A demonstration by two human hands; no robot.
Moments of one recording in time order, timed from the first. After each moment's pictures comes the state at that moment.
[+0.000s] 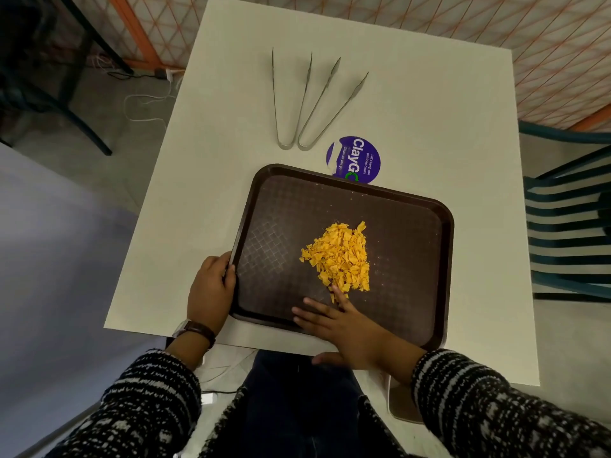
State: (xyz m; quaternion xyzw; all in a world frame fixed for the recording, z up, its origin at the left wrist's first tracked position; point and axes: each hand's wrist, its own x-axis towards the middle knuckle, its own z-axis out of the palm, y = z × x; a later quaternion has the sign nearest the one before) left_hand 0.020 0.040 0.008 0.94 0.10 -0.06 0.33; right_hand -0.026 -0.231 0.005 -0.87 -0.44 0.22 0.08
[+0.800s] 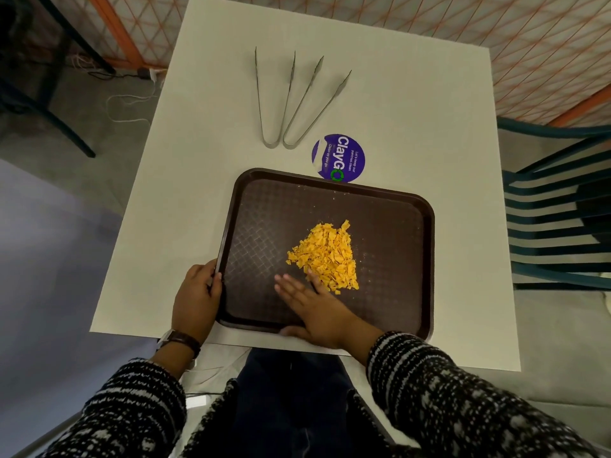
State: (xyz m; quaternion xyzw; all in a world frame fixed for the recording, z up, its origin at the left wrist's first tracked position) left_hand 0.006 0.043 0.010 0.94 0.10 -0.09 0.33; right_hand -0.008 -0.197 0.004 -0.90 -0.36 0.24 0.07
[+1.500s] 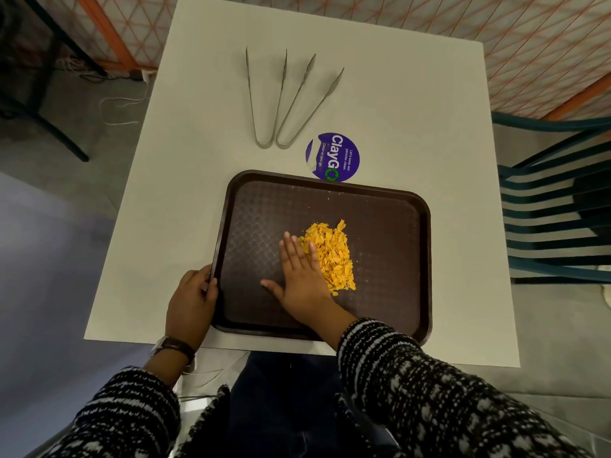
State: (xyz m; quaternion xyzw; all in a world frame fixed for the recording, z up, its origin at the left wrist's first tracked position) left_hand 0.006 0.046 0.006 0.94 0.10 -0.11 0.30; right_hand 0.028 -0.160 0.003 -0.97 -0.14 0.20 0.07
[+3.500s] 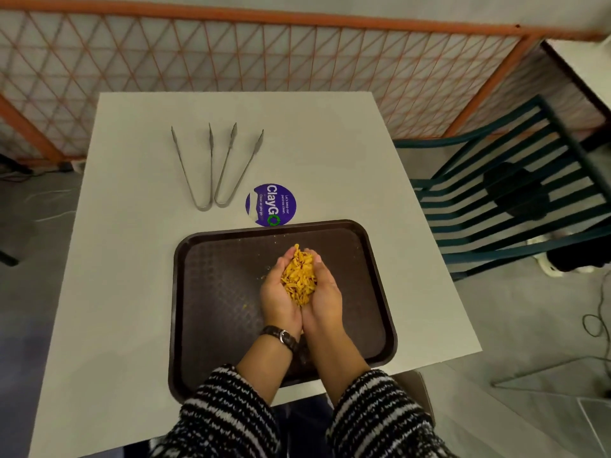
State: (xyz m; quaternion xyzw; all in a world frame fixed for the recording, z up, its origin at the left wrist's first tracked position) left_hand 0.068 -0.167 0.074 0.30 0.31 -0.22 0.88; right_hand 0.047 -0.206 0.078 -0.24 0.42 -0.11 0.87
